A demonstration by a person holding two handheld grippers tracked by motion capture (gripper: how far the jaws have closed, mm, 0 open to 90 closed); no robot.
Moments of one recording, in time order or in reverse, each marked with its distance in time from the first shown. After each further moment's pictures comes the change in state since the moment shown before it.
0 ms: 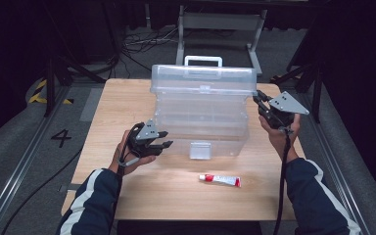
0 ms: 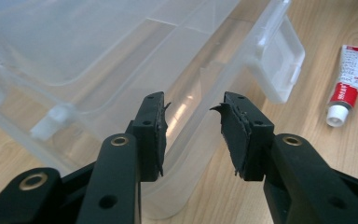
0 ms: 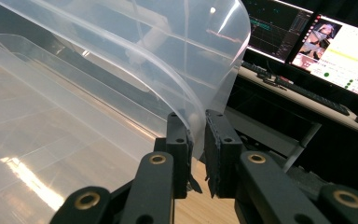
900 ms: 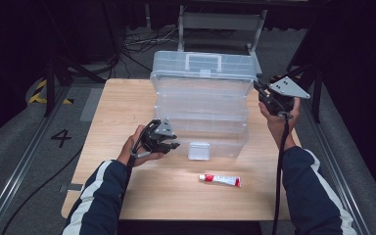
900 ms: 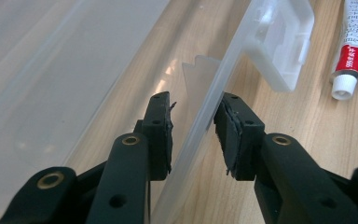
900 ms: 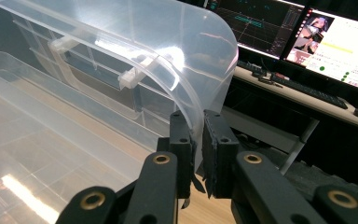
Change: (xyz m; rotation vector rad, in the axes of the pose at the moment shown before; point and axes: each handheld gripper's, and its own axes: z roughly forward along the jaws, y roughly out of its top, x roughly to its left) left arm 0.006 0.019 0.033 0.201 -0.102 0.088; right arm -0.017 0.021 0.022 0.001 -0.022 0.062
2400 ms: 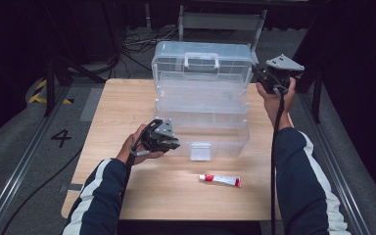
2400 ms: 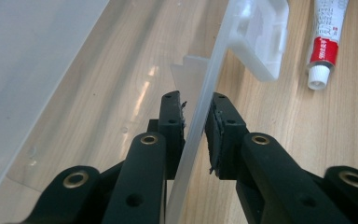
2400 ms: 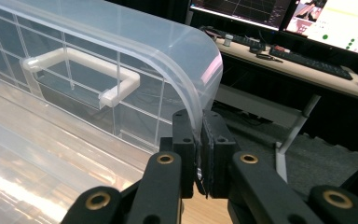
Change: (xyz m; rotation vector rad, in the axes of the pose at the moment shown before) left arm 0.001 0.003 -0.003 0.013 -0.069 0.073; right arm -0.026 0.025 0.050 0.106 -0.010 0.084
